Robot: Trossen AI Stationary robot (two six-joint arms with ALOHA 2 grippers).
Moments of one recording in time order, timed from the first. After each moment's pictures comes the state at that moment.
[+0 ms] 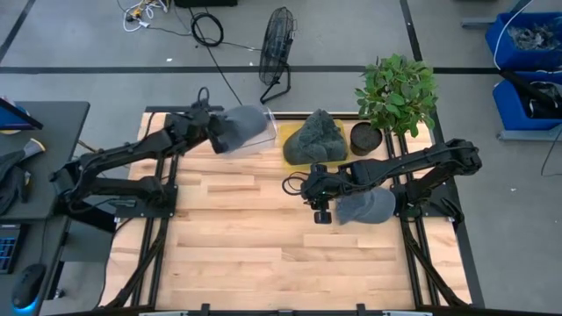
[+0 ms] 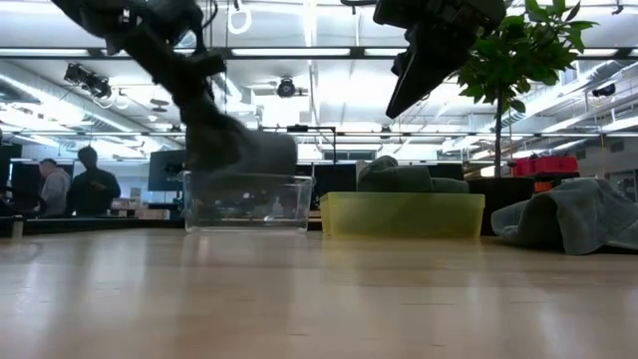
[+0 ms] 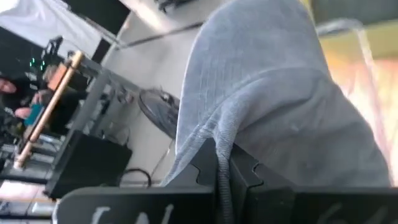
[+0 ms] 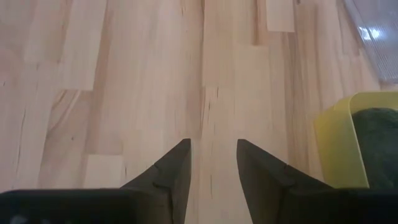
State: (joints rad) left arm 0.56 1.06 0.71 -0.11 -0.39 0.61; right arm 0.14 1.53 1.16 -0.61 0.10 0.04
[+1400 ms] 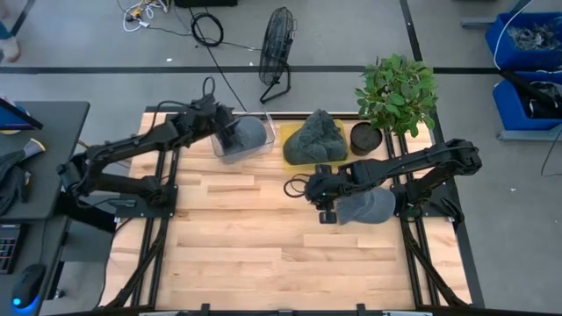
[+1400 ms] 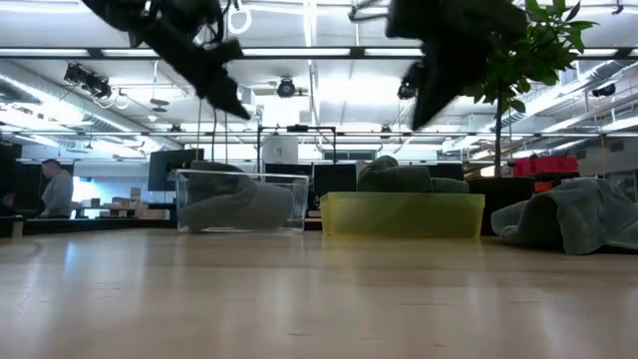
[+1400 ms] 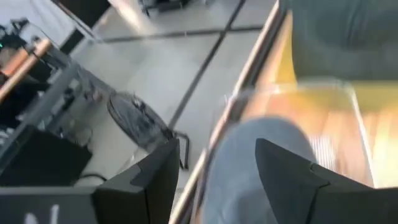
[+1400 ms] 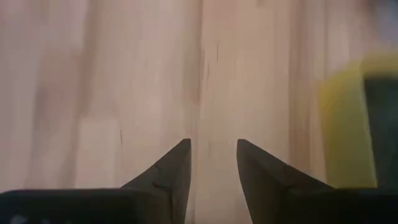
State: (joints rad) left arm 0.57 1.17 0.83 -0.13 -0.27 0.45; right arm 0.14 1.53 1.16 -0.70 0.10 0.04
